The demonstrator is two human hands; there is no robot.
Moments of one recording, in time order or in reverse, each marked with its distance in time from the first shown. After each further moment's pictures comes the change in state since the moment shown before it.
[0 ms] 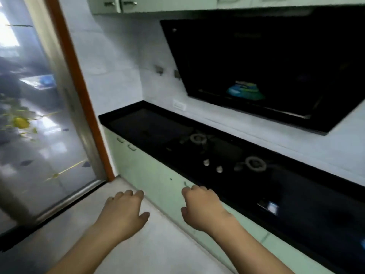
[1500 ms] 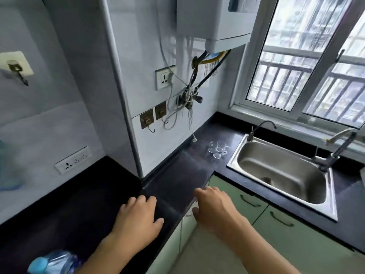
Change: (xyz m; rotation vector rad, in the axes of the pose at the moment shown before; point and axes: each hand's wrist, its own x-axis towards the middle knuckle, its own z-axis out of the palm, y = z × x) left_hand -0.083 0.971 0.072 0.134 -0.158 1.621; right_hand -0.624 0.608 0.022 0.138 0.161 1.668
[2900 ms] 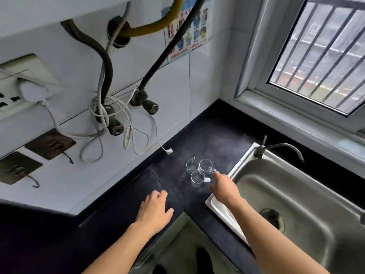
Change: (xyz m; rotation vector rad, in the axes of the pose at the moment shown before) left_hand 0.411 0.184 0.133 -0.173 -0.262 -0.236; right_hand 0.361 0.400 0.132 0.365 -0.185 0.212
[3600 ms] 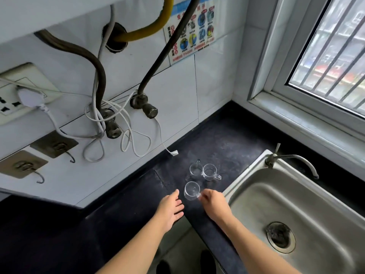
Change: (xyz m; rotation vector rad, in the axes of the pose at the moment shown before) left_hand 0.041 0.055 0.023 -1.591 -0.135 -0.700; right_hand -0.006 0.002 0.036 0.302 -0.122 -0.152
